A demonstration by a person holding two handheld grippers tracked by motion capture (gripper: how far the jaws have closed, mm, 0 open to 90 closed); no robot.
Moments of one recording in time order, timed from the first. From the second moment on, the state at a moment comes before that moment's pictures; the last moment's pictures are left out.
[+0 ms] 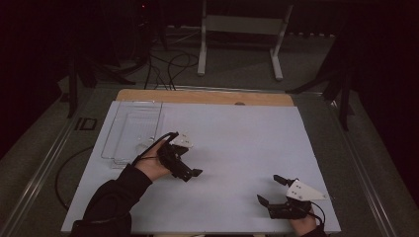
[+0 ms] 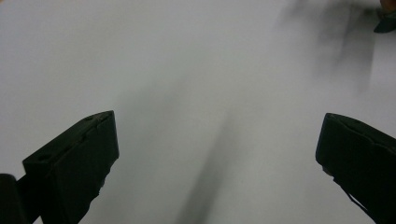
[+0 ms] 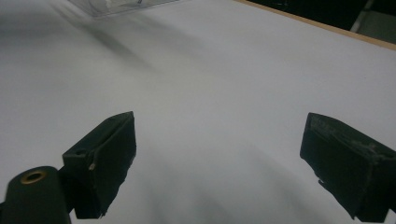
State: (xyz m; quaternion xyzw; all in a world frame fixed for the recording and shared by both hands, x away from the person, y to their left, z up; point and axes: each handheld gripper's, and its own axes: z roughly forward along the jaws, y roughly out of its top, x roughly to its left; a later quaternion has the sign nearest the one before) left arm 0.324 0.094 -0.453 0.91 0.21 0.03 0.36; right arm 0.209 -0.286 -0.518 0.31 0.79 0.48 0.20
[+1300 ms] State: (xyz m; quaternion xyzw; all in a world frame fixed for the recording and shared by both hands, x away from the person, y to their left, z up) left arm 0.276 0.138 -0.492 0.90 0.23 0.03 0.37; right arm 0.209 -0.285 -0.517 0.31 0.80 0.48 0.20
